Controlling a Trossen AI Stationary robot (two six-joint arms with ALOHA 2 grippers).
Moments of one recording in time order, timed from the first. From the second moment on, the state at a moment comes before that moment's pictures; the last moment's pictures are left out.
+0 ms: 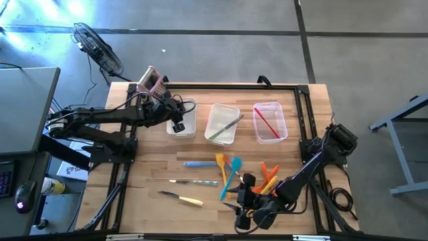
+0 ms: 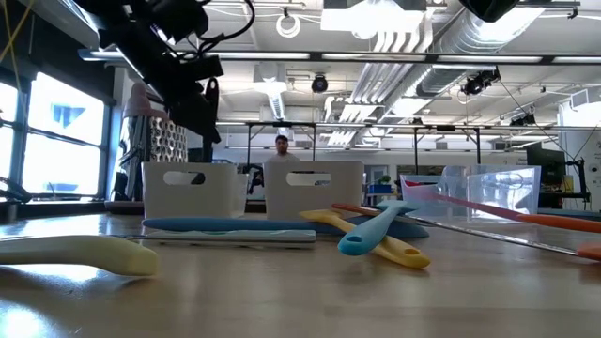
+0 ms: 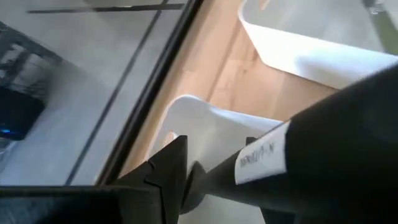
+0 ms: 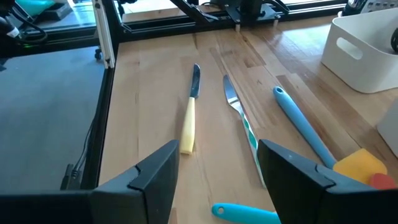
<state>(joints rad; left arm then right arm) 0.30 1.15 0.71 -0.24 -0.41 0.23 0.74 1.80 1.19 -0.05 0.78 0.61</state>
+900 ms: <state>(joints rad) 0.30 1.15 0.71 -0.50 -0.24 0.15 0.74 1.80 1.19 -0.05 0.75 0.61</state>
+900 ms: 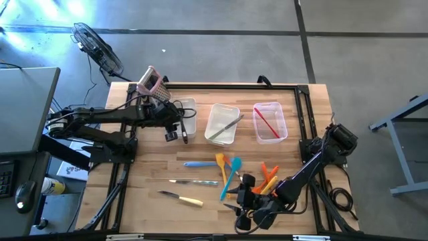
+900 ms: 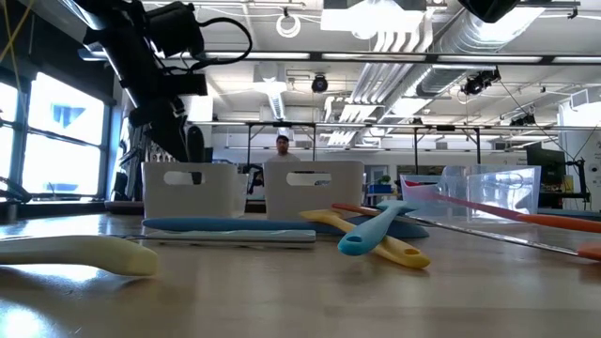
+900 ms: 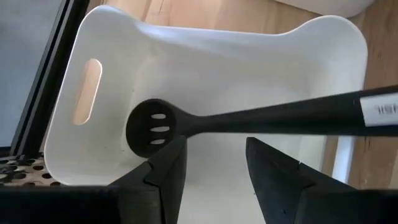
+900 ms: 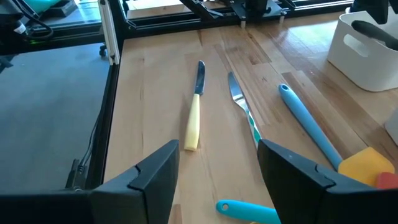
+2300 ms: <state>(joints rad) -0.29 1.26 0.92 -0.45 0.07 0.09 0.65 1.73 1.19 -0.20 0.72 0.34</state>
